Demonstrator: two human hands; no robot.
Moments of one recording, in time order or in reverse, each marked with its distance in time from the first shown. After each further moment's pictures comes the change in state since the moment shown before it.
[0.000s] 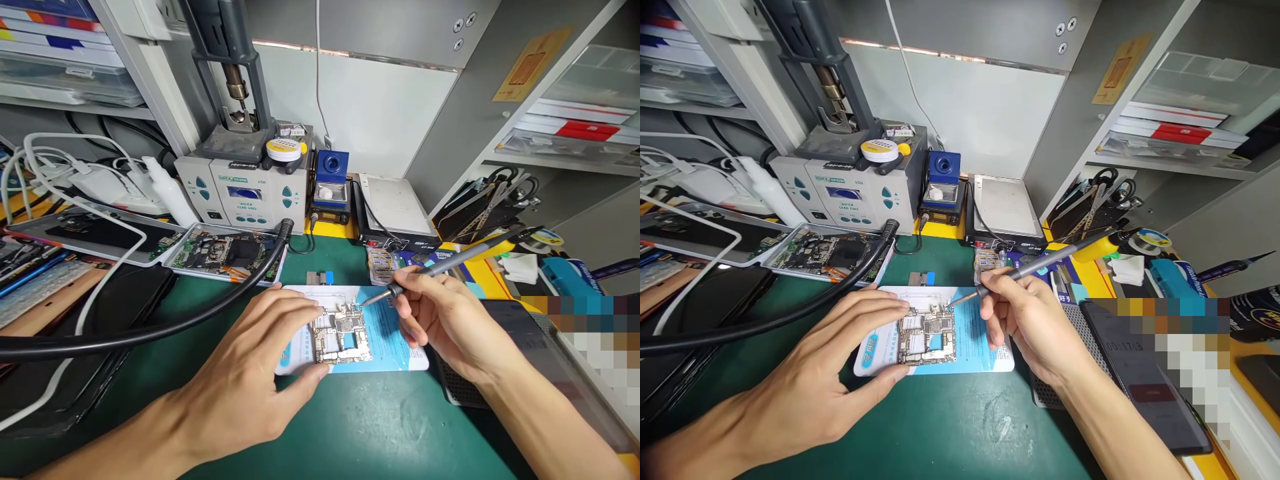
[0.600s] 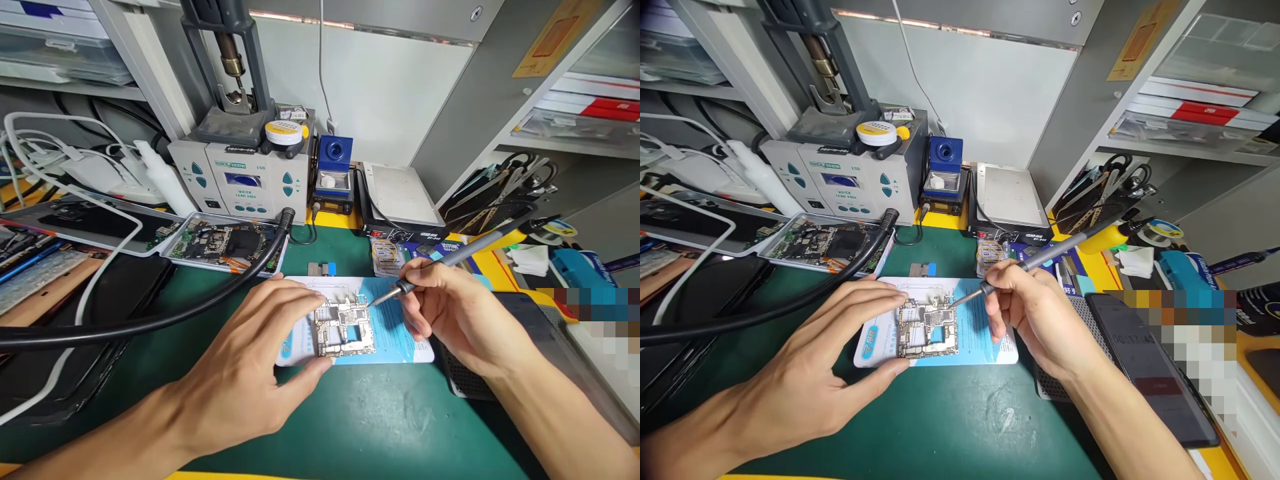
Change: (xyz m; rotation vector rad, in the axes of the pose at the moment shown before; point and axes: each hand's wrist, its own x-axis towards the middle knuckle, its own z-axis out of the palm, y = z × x) left_hand 0.002 0.001 -0.001 -0.015 0.037 0.019; right_hand -0.002 -0.001 -0.001 0.041 -0.050 0.008
